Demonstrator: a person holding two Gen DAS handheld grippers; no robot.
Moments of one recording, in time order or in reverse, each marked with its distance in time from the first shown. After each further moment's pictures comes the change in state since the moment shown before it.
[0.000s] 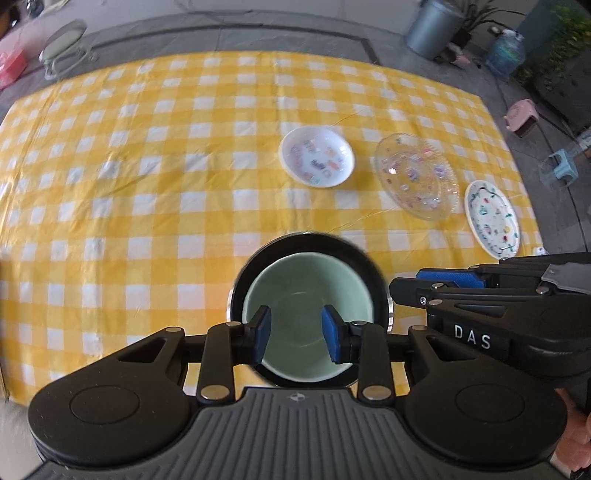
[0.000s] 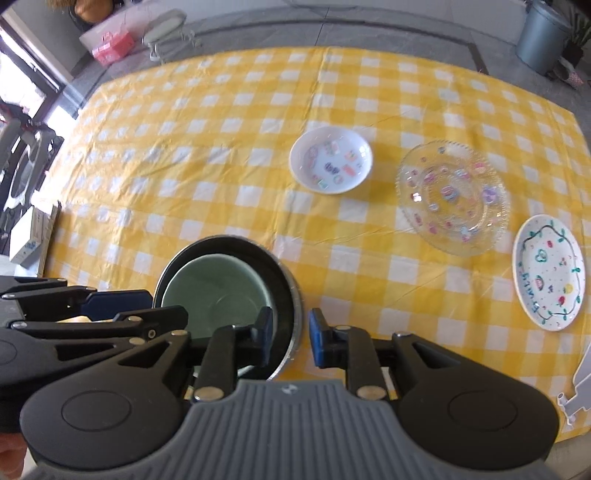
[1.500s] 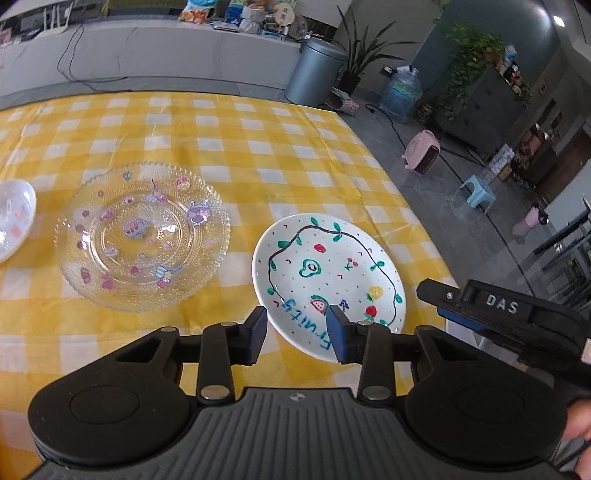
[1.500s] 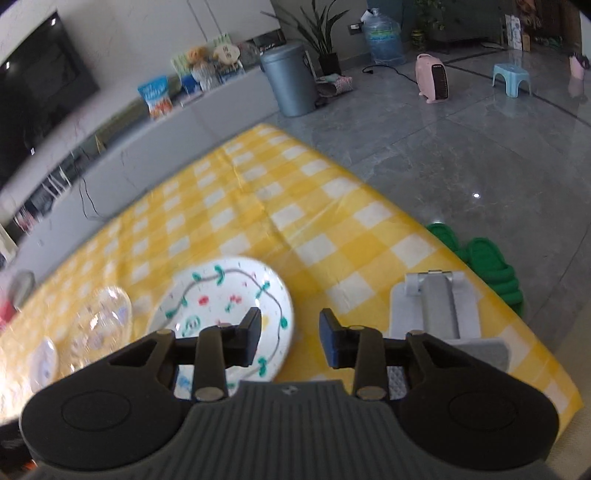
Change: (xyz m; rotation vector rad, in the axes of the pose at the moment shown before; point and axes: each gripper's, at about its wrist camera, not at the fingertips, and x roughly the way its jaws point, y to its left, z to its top) left arm 0.167 -0.224 0.018 0.092 -0.275 -0.264; right arm 0.011 -0.336 -0.118 0.656 -0.568 -0.200
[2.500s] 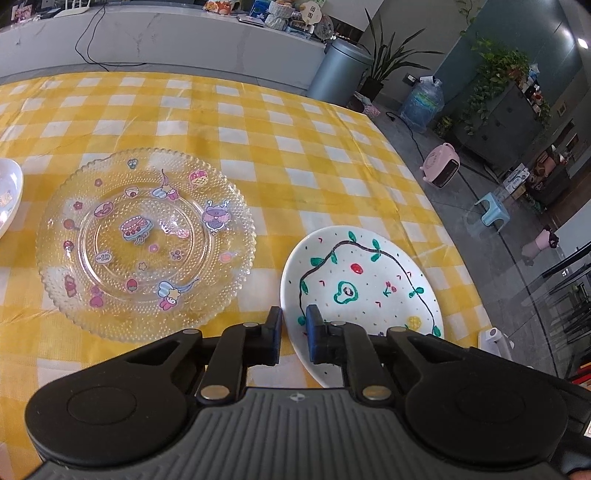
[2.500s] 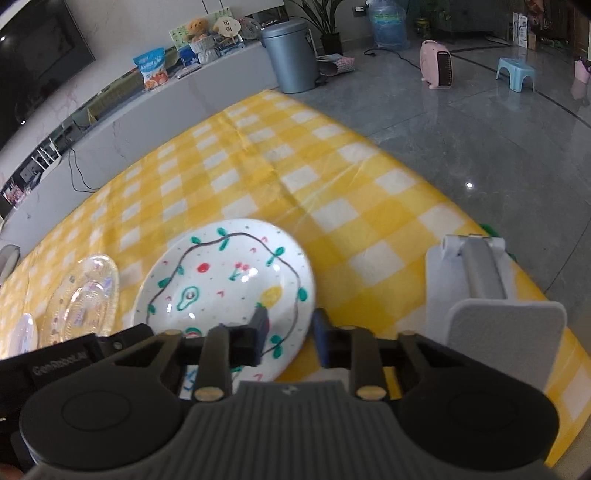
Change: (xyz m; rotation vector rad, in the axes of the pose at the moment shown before) left arm 0.030 0.023 0.012 -0.064 0.000 0.020; right arm 0.031 0.020 -0.014 -0.052 0.082 -0.059
